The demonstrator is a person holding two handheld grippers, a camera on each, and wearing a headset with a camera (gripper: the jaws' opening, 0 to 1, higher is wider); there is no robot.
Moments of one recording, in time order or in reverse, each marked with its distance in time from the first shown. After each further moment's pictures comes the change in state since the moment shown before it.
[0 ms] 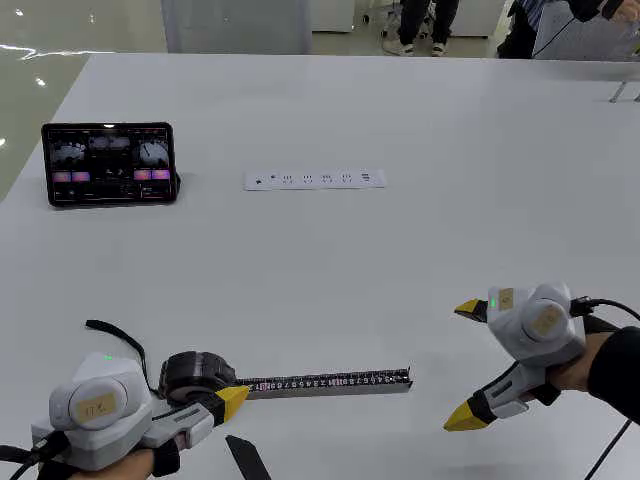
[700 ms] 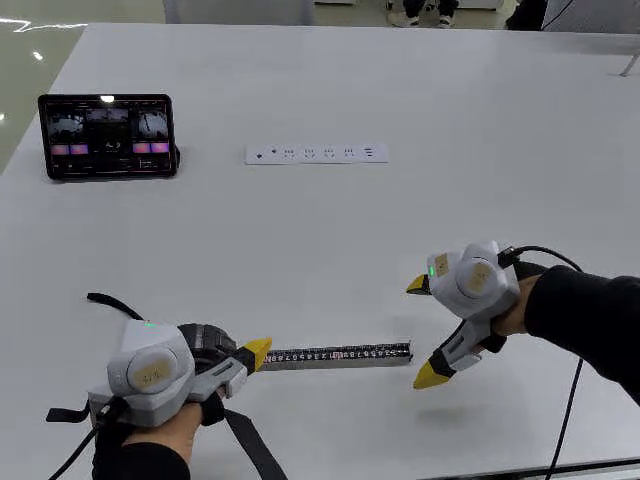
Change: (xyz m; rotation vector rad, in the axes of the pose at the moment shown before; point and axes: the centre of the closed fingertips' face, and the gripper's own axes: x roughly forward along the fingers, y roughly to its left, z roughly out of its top) left arm 0.021 -0.012 0.013 0.021 -0.103 0.096; right arm 0.042 -0.002 0.021 -0.163 0.084 0.121
